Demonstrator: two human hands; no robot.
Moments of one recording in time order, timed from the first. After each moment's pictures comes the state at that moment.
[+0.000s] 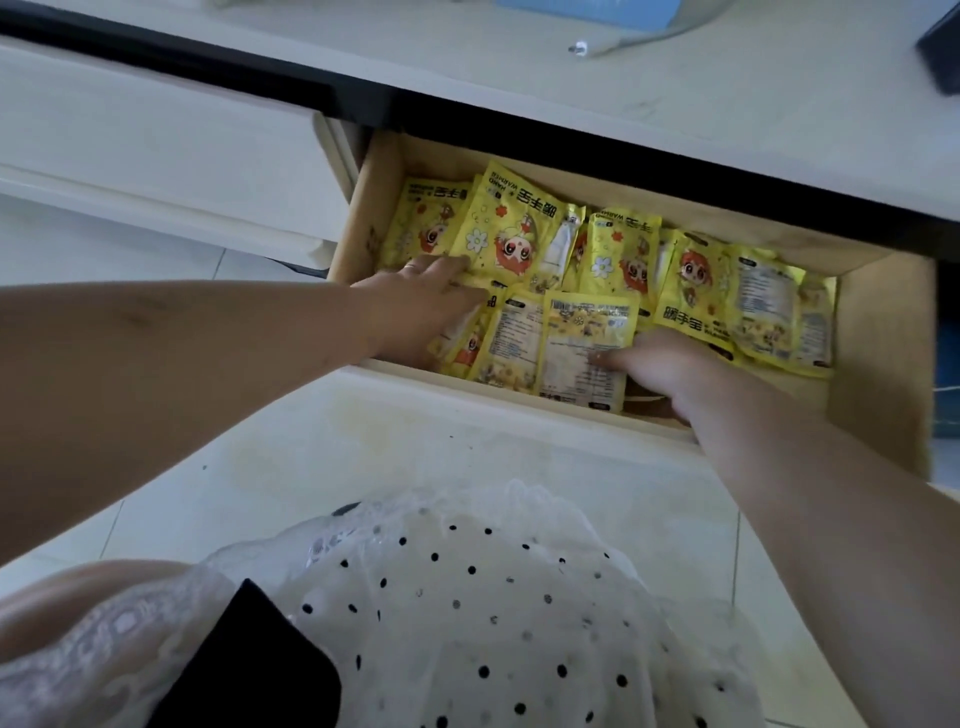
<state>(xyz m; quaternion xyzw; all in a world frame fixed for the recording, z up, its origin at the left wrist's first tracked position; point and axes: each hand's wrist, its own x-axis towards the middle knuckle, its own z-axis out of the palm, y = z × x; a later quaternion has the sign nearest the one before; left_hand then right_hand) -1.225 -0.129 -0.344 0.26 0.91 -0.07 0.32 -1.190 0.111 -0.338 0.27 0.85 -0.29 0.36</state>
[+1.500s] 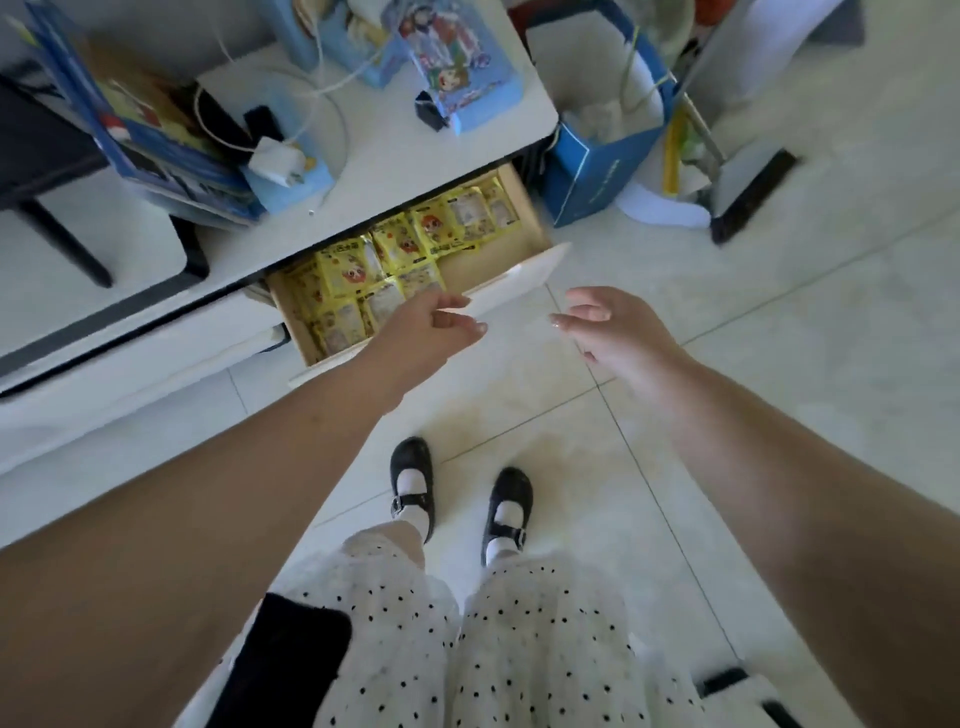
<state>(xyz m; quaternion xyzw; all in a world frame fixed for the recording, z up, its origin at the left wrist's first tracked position) -1.044 0.000 0.051 0.02 0.76 0.43 0.48 -0.934 0.169 0.051 0.46 0.68 -0.55 0.15</state>
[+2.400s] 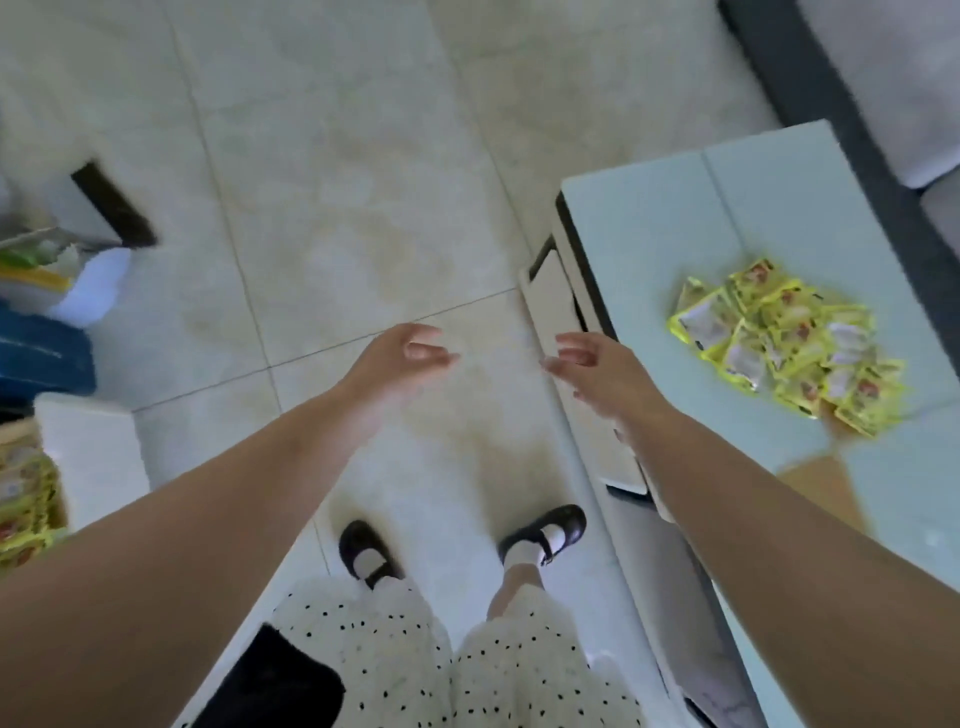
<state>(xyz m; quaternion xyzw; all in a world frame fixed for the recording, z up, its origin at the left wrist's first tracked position) -0.594 -0.048 0.146 0.53 0.53 0.04 0.66 -0.408 -0.162 0.156 0.81 0.18 -0.47 -0.29</state>
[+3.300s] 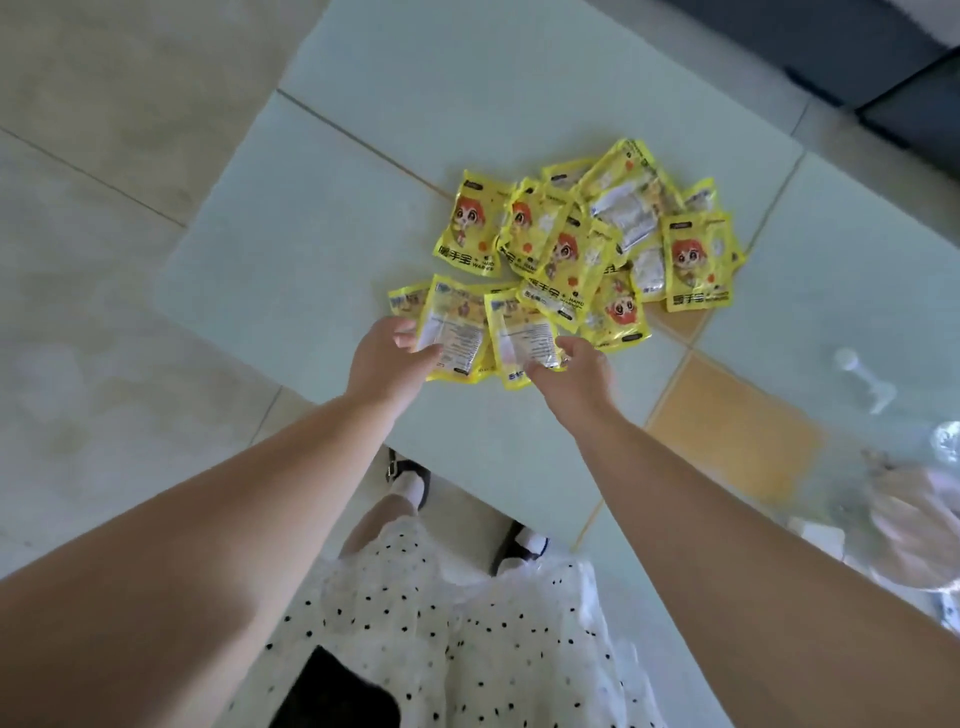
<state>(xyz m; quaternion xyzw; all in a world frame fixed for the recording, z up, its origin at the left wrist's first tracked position) -0.141 -0.123 0.001 0.72 0.44 -0.18 0.50 -0.094 -0.297 0.009 0.86 -0.18 -0.36 -0.31</state>
